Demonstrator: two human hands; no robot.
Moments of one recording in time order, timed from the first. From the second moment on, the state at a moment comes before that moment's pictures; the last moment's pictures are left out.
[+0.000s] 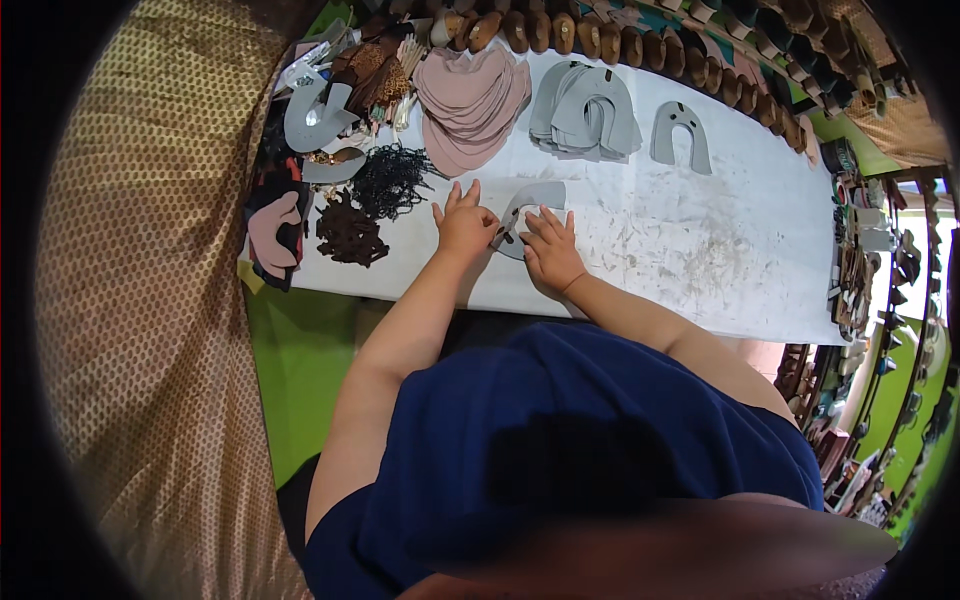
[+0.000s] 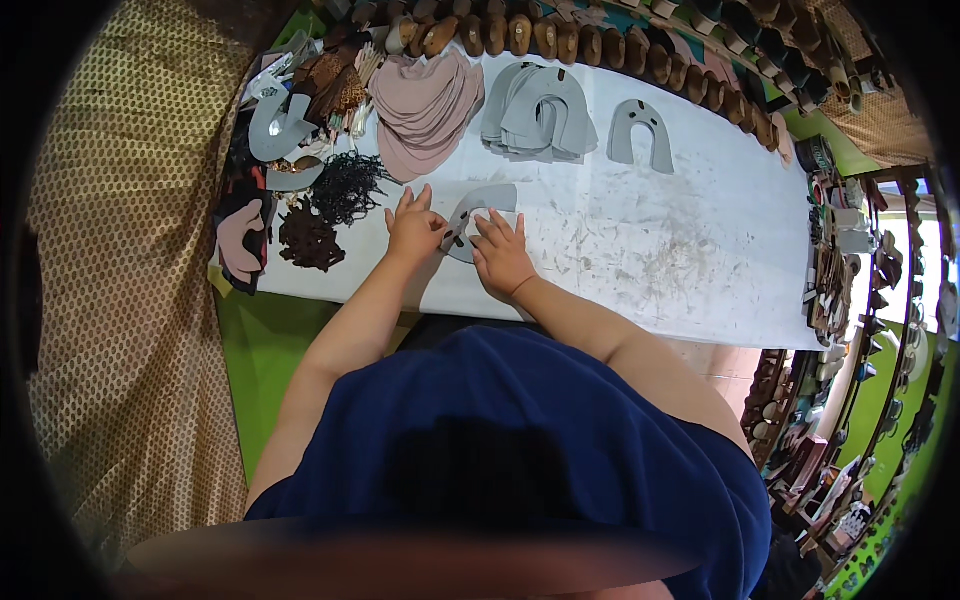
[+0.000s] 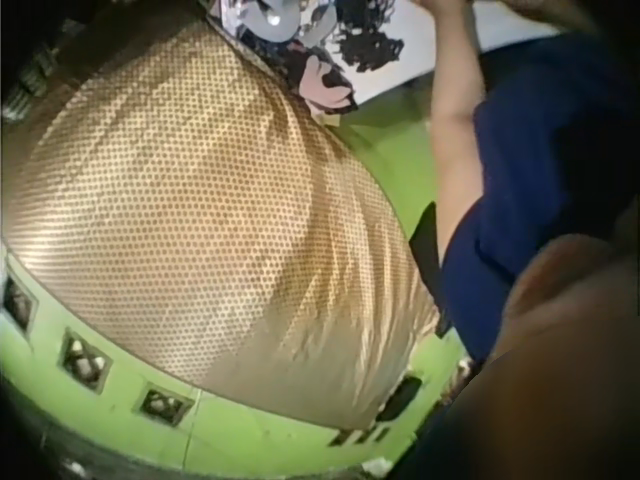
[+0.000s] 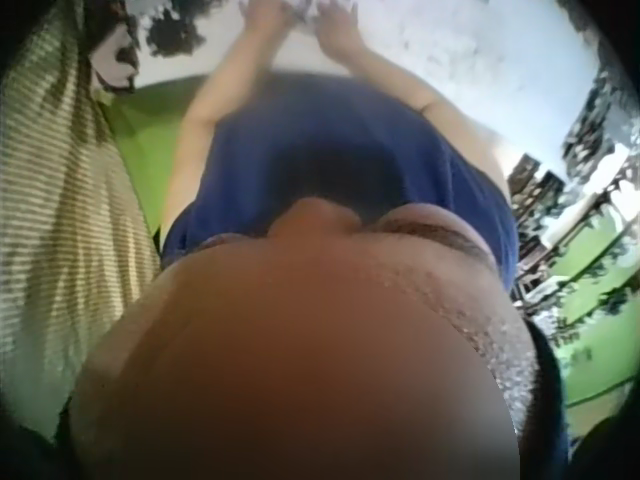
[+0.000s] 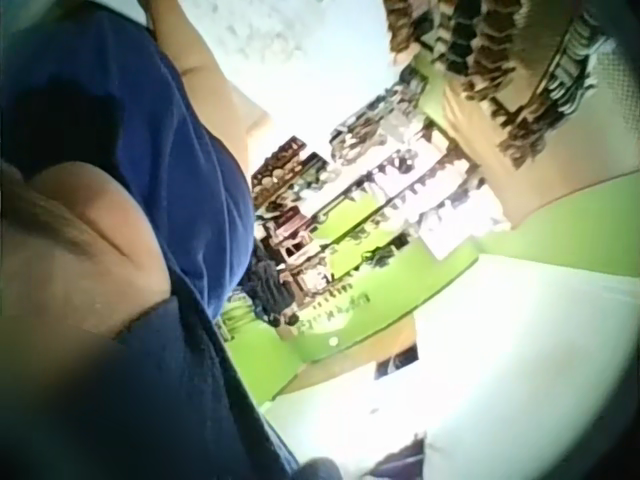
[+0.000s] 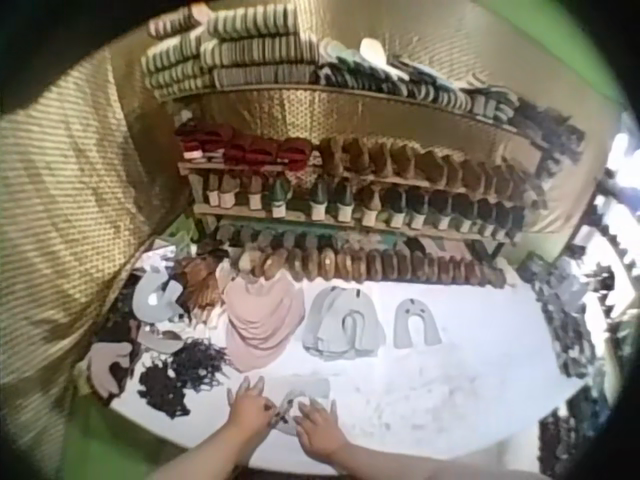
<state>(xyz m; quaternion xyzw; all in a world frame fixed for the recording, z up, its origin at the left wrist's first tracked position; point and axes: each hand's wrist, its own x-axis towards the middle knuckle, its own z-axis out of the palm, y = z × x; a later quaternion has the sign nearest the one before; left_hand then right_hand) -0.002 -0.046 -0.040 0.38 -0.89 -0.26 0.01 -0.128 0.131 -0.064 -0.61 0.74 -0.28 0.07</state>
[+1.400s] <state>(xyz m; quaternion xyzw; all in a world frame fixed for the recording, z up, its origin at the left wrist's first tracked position) 0.020 -0.006 -0.031 0.37 -0.92 -0.13 0.02 -0.196 0.139 -0.061 -0.75 0.63 -0.18 0.11</state>
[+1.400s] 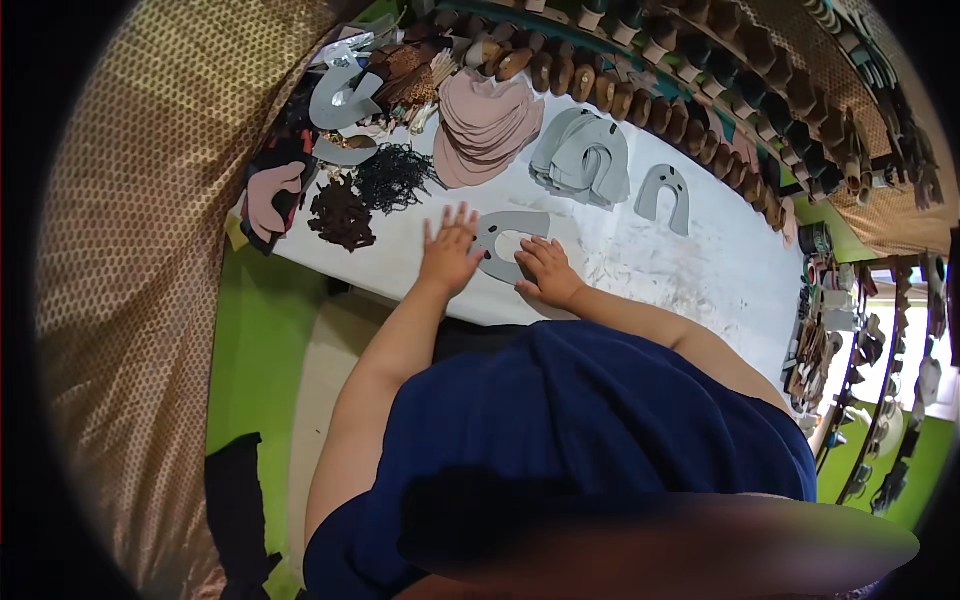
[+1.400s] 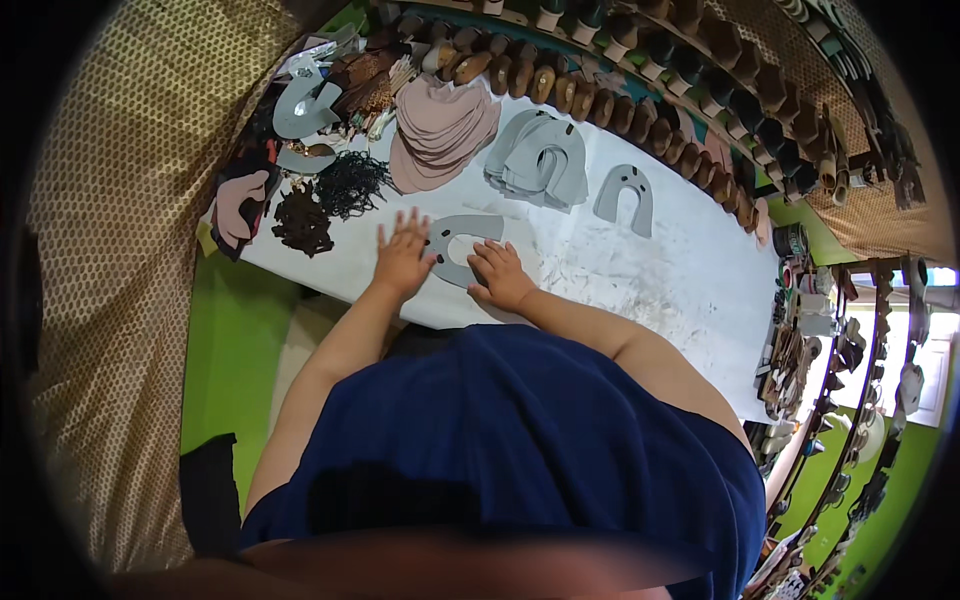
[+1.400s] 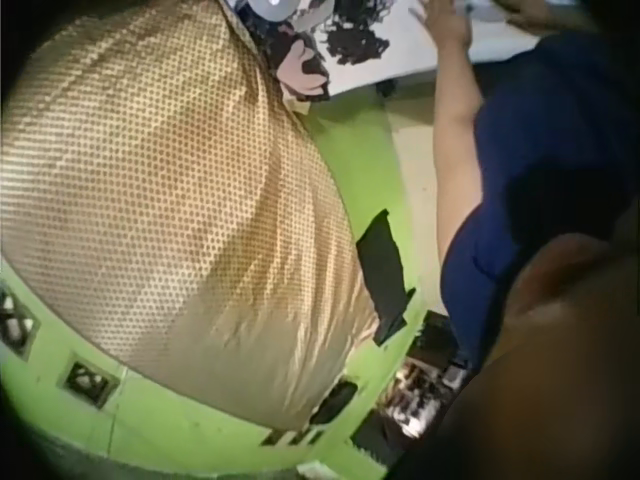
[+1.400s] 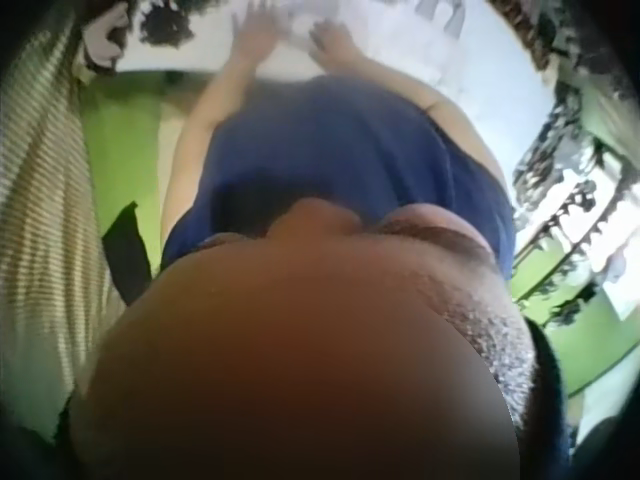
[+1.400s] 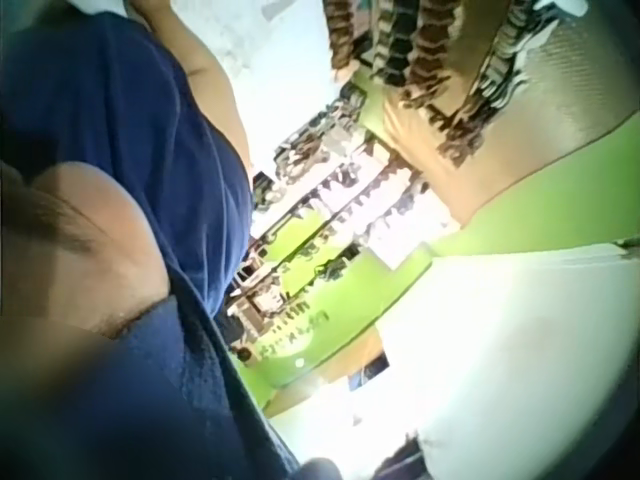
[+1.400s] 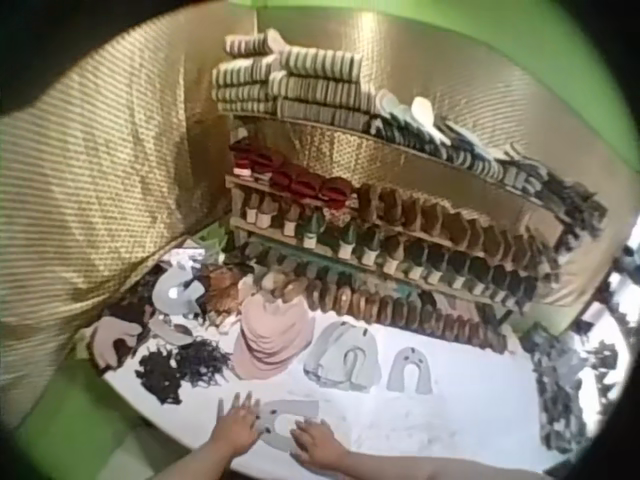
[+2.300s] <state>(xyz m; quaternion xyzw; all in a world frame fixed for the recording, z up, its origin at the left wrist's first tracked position) 0.148 -0.063 -0.004 0.48 -0.79 -0.29 -0.25 -0.136 0.044 -0.036 -0.72 0.56 0.24 0.33</state>
